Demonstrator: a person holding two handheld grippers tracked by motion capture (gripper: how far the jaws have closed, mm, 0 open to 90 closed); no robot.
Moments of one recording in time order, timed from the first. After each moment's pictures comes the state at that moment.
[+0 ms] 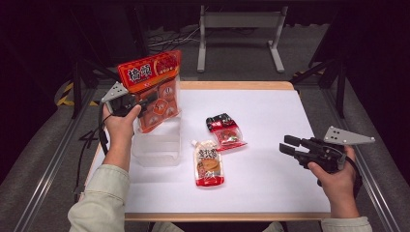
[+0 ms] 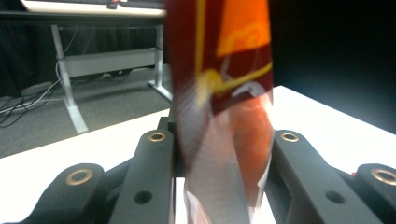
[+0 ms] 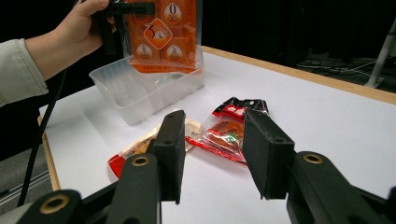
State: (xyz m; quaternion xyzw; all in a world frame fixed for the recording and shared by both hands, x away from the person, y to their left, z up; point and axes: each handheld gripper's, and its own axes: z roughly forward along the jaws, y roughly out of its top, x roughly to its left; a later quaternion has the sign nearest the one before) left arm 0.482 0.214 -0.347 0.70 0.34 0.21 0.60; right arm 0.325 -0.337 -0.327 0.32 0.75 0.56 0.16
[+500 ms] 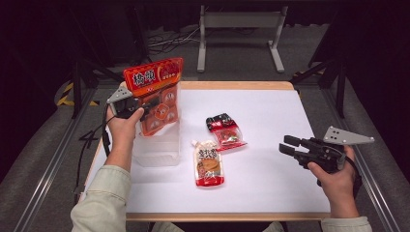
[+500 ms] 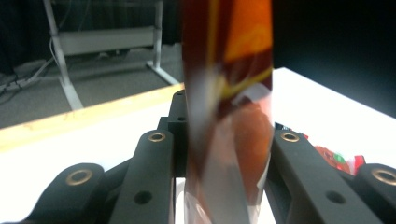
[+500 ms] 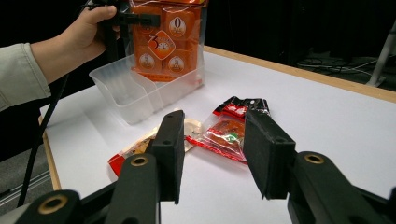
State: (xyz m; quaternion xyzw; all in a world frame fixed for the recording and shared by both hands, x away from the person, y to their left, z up) left arm 0.487 0.210 -0.361 0.71 0.36 0.18 0.57; right arm 0.325 -0.337 -0.328 0.32 0.75 0.56 0.16
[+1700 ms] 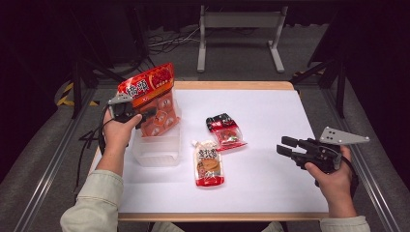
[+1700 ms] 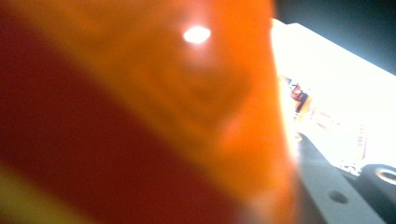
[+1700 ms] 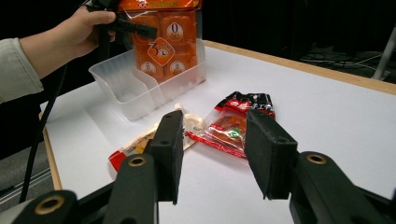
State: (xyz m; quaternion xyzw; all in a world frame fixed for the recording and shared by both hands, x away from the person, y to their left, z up) left arm 0.482 0.221 -0.373 0.75 0.40 0.15 0.50; right arm 0.328 -0.333 -0.333 0.32 0.75 0.55 0.15
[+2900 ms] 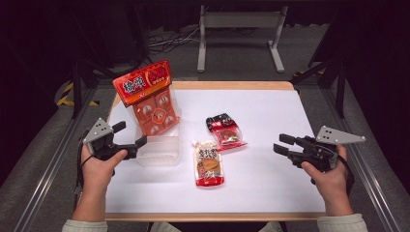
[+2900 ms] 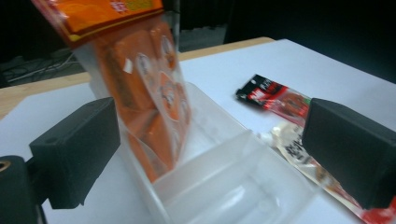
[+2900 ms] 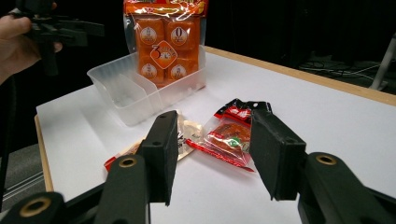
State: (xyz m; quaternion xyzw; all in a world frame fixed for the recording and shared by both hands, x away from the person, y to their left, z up) left arm 0.365 0.237 -0.360 0.72 0.38 0.21 0.53; right arm 0.332 -0.326 -0.335 0.31 0.75 0.56 0.16
